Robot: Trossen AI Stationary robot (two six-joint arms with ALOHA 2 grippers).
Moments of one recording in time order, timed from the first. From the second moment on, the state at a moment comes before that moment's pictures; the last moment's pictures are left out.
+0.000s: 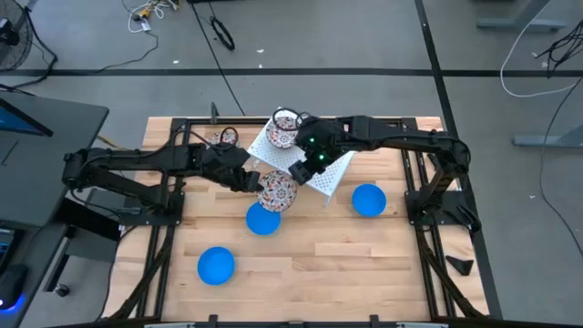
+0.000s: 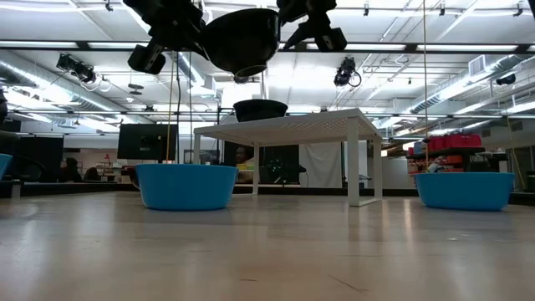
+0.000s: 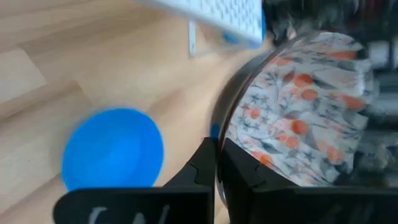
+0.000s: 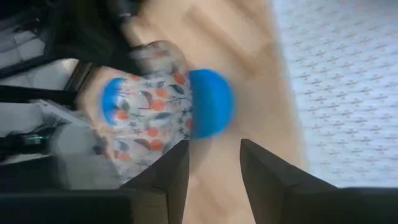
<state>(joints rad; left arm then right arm) 0.05 1.17 0.99 -0.49 0.13 -1.13 -0.16 1.75 1.81 -1.03 -0.21 0.72</state>
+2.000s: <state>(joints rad) 0.46 1.54 1.71 -1.46 0.31 -0.61 -0.27 1.66 1.81 -1.44 -0.23 0.35</state>
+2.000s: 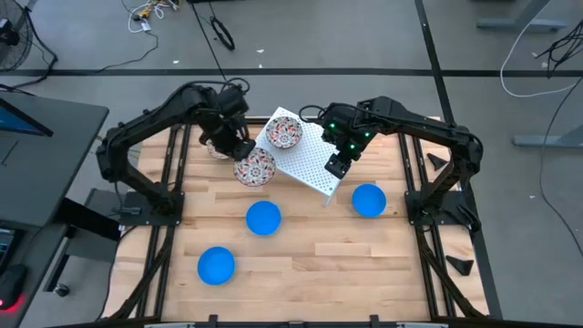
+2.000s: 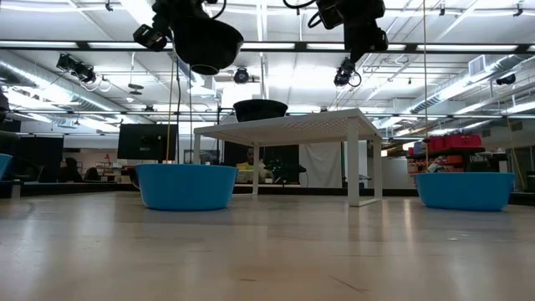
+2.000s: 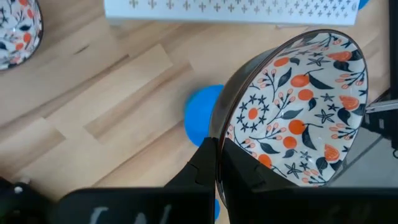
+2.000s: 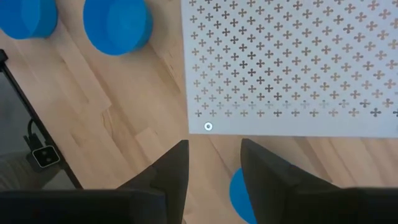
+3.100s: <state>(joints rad) 0.70 1.63 1.73 -1.19 0.43 -0.62 -0.27 1.66 1.81 -1.42 -0.23 0.36</state>
